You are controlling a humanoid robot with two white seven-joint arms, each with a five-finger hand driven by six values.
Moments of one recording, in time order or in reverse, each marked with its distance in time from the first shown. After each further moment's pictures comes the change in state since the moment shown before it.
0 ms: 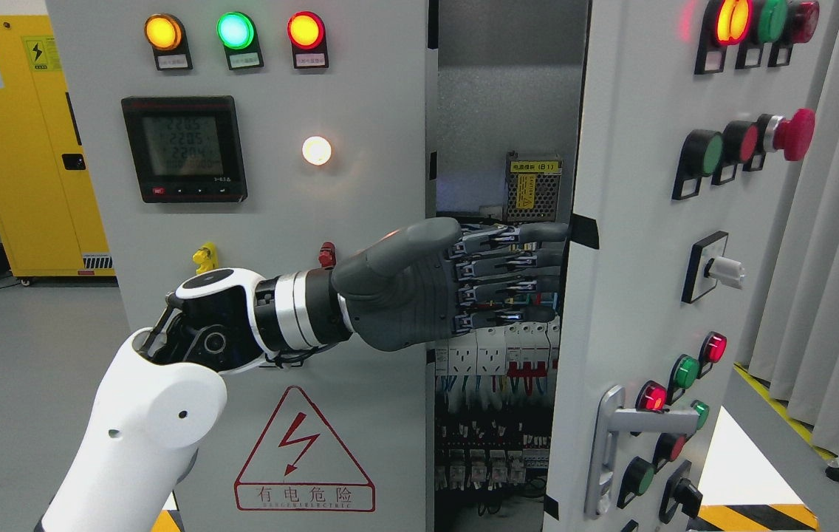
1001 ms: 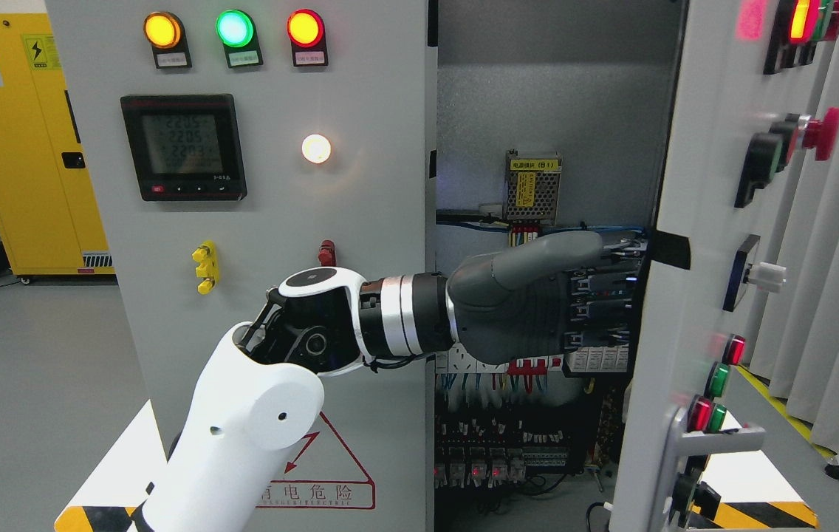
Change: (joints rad) left arm -0.013 -0.160 -0.031 0.003 -0.064 0.016 0.052; right arm 0.000 0.000 -0.002 0.001 -0.001 0.000 0.000
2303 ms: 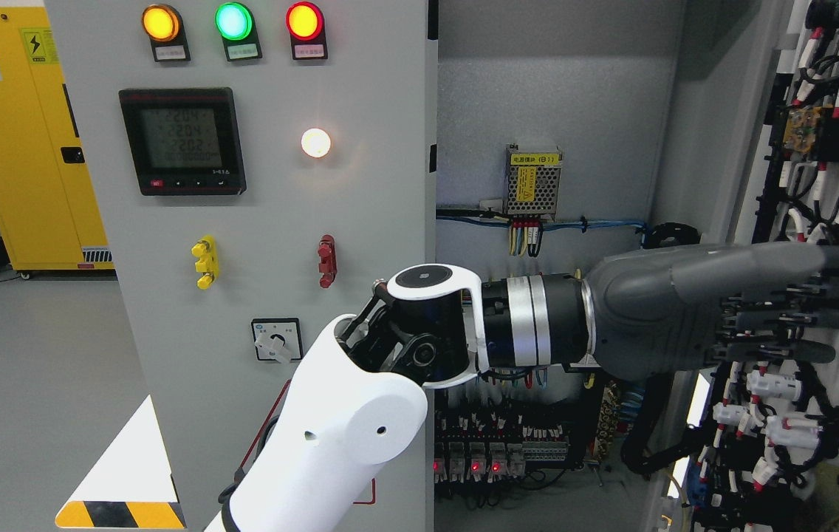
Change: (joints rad) left arm -0.086 -0.152 -0.109 -0.002 0.011 -0.017 0.176; right arm 0.000 0.000 0.000 0.000 0.000 0.000 0.000
